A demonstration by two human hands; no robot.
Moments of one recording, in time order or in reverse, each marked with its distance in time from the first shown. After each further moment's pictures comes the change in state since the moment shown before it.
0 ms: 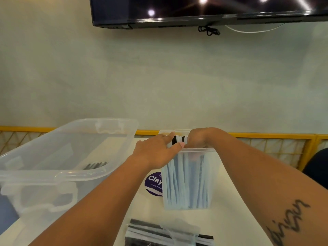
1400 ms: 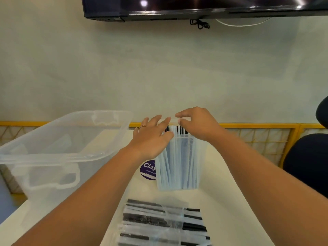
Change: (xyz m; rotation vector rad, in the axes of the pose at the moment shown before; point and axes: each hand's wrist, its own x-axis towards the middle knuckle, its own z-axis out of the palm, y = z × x) left_hand -0.032 0.017 -0.007 -0.185 0.093 0.041; right_hand -0.078 0.000 0.013 0.512 0.678 -0.243
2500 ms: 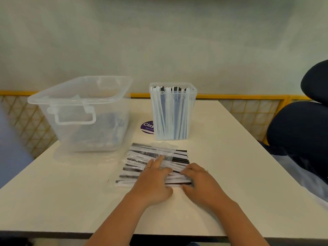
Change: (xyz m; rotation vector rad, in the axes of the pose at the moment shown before) left_hand -0.197 -0.006 0.123 -0.012 -0.271 -0.031; right_hand -0.263 0.033 0.099 0.000 -0.232 0.106
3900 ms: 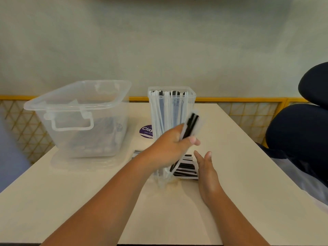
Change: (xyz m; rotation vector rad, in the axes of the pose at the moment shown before) left_hand 0.023 0.069 -0.084 -0.524 0.025 0.260; right_hand 0.027 0.000 -0.003 1.192 0.201 0.457
